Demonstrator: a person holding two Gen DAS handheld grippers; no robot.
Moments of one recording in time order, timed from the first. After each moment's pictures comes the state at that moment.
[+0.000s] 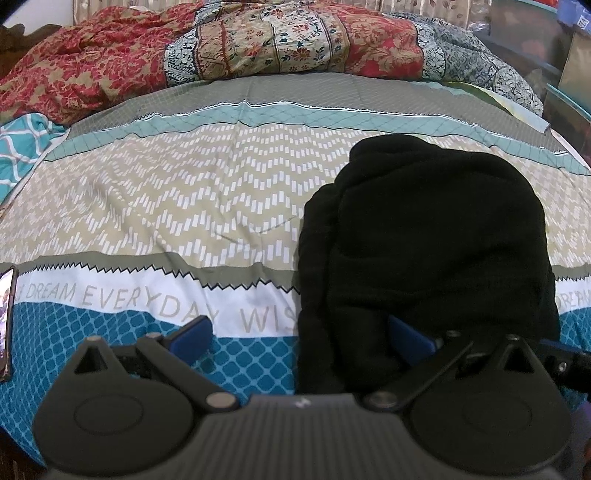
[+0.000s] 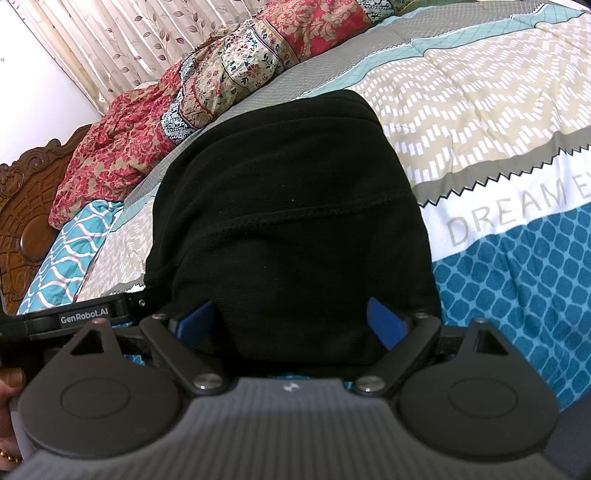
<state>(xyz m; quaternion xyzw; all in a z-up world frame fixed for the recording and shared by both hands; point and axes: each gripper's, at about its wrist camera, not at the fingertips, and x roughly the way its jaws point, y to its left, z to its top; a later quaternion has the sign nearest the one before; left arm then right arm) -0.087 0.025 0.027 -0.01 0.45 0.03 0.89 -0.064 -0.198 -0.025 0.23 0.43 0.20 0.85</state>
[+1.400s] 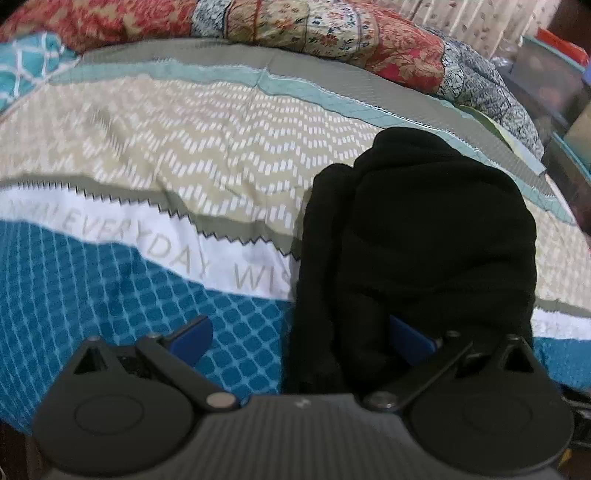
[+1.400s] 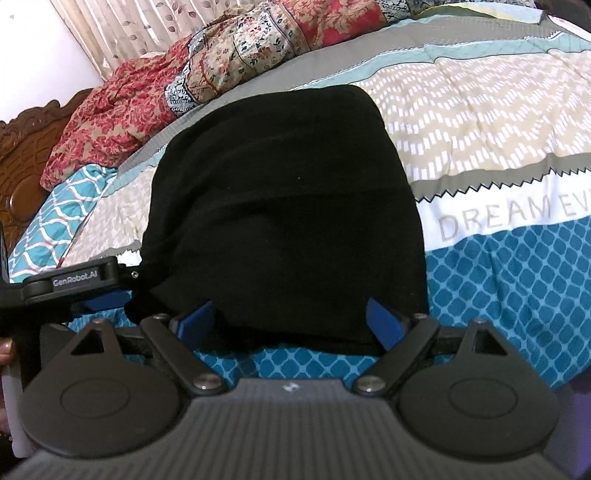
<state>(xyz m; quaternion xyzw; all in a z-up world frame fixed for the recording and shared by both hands) -0.102 0.052 0.009 -0.15 0.46 0.01 0.88 -0.068 -0.192 -0.017 0.16 0.45 0.20 0.86</state>
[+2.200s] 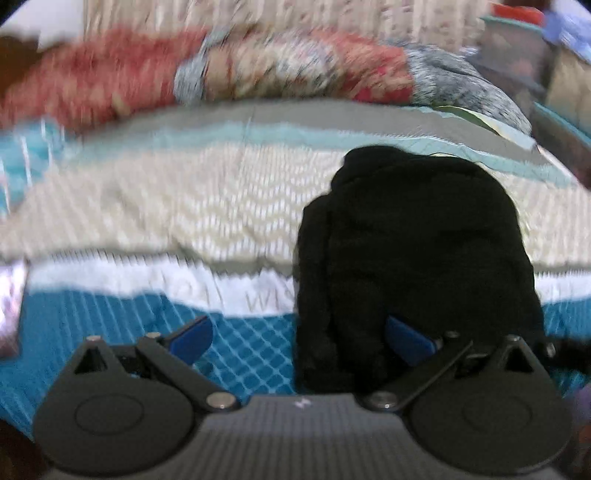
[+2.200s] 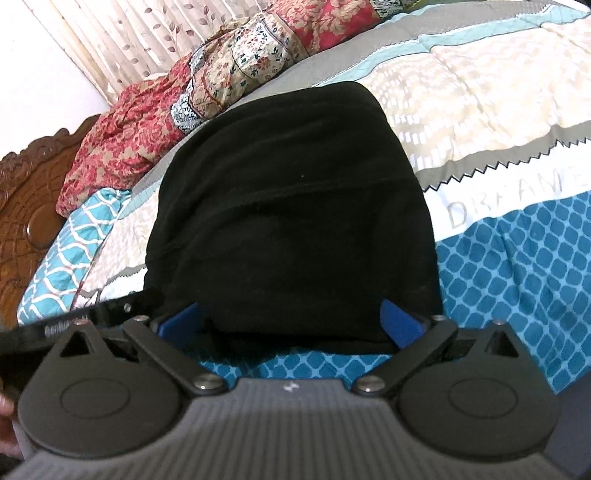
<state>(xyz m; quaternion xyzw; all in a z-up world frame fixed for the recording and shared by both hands) -0.137 0.011 0.036 0.00 0.39 0.03 0.92 -0.074 -0.211 -0.026 0.23 0.43 0.21 0.85</state>
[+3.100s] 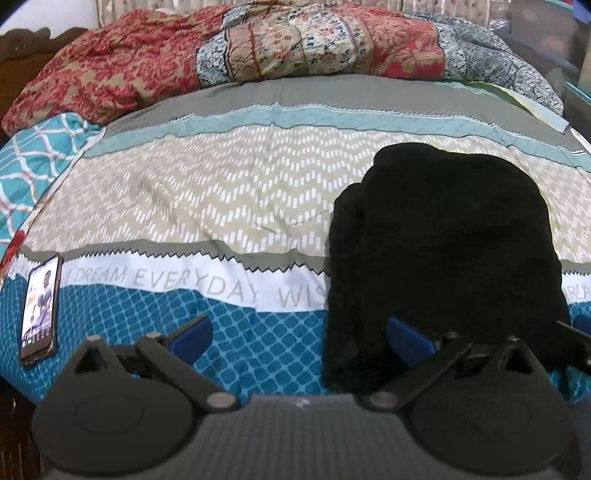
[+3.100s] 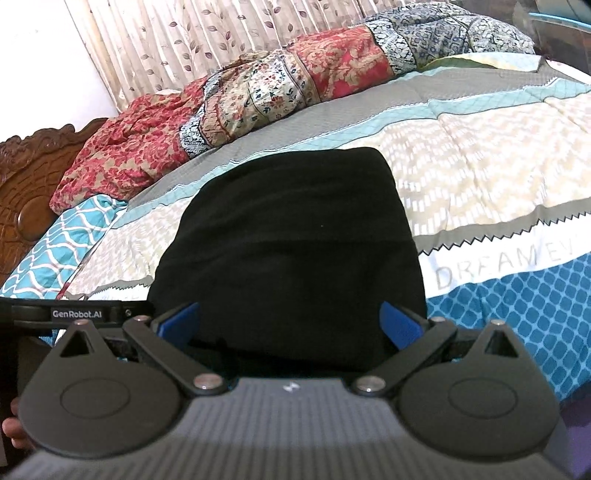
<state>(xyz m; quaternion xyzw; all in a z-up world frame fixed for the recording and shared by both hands) -0.114 0.024 0.052 0.00 0.46 0.08 0.88 -0.076 -0.202 -0.003 0.17 0.37 0.20 0.89</state>
